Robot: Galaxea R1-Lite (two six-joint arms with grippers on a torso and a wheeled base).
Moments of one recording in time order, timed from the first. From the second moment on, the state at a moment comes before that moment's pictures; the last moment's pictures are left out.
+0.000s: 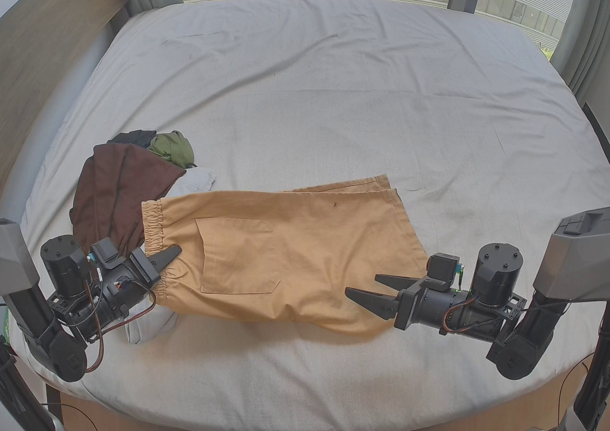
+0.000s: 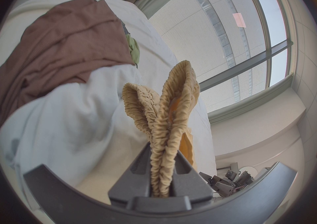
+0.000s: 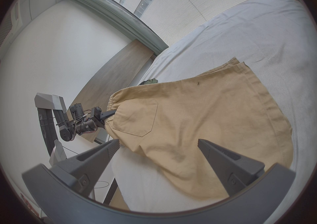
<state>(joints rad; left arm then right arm) -0.13 1.92 -0.21 -1.55 -0.33 -0.79 0.55 2.12 -0.40 -1.54 0.38 0.42</state>
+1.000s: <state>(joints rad) -0.40 1.93 -0.38 -1.55 -0.32 -0.79 0.53 2.11 -0.41 -1.54 0.37 0.42</state>
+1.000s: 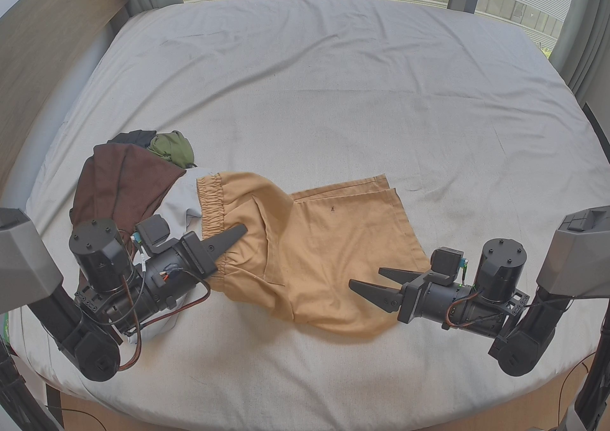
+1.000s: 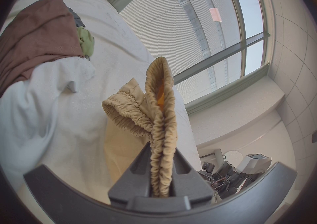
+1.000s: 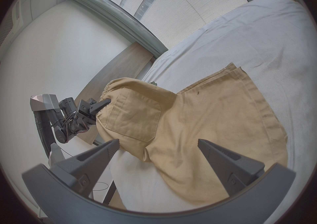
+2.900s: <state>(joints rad) -0.66 2.28 -0.87 -1.52 -0.29 -0.82 0.28 2.05 -0.54 -1.54 0.38 0.47</state>
